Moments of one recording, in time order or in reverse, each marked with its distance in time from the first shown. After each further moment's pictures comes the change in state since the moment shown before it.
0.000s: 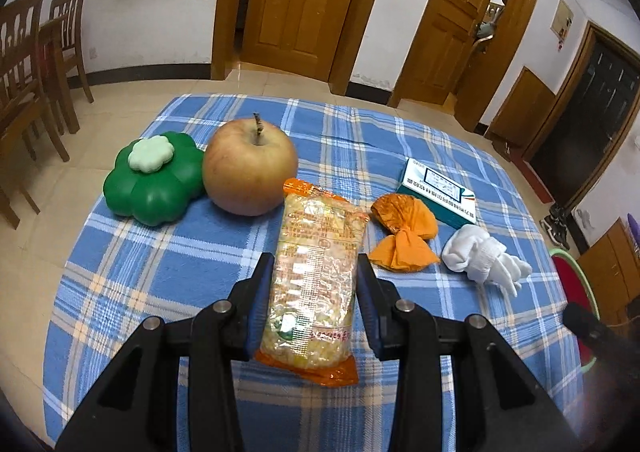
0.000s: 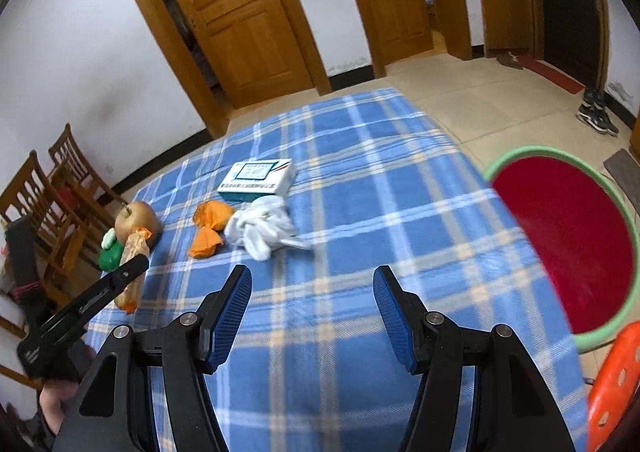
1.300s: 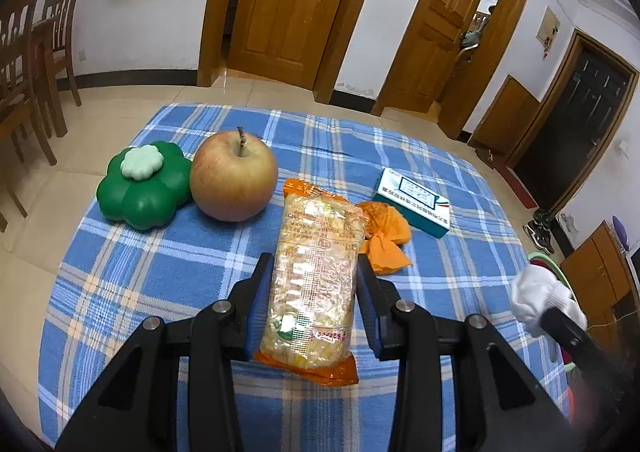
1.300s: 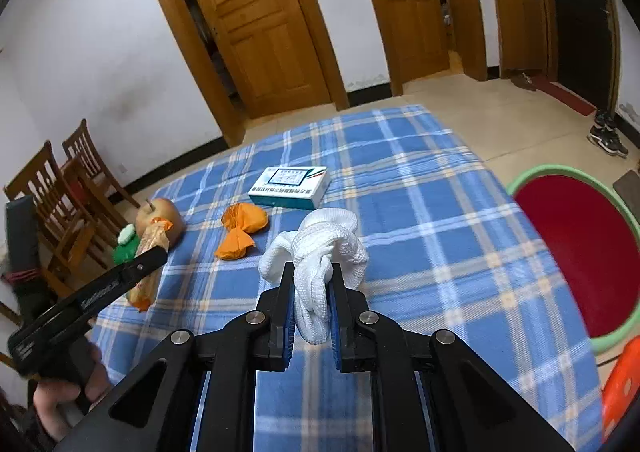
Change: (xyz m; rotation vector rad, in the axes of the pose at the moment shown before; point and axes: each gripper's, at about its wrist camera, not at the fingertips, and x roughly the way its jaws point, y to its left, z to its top) left arm -0.017 -0.009 -0.002 0.009 -0.025 -0.068; right arm -0.034 0.010 -0.017 -0.031 -0.093 0.035
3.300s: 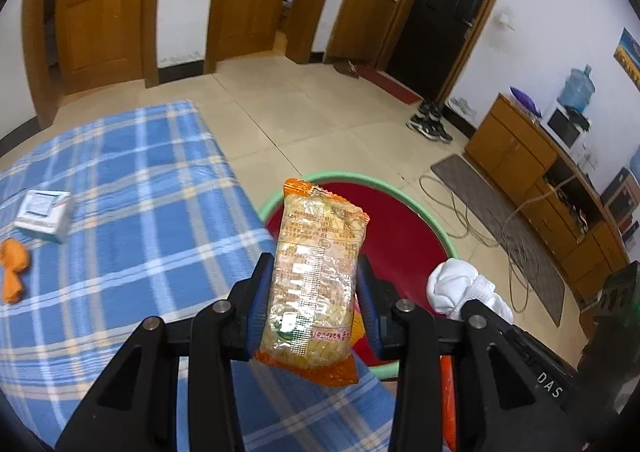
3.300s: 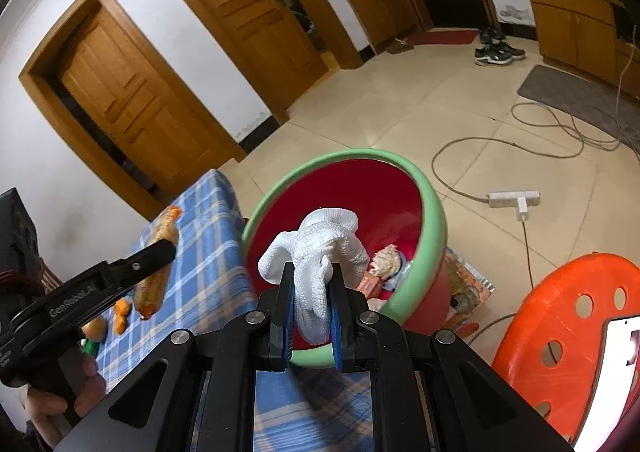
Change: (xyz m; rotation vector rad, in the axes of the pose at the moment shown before) left arm 0.040 -0.328 -0.056 0.412 0.211 -0.349; right arm -0.099 -0.259 -0.025 0.448 -0.100 -0.156
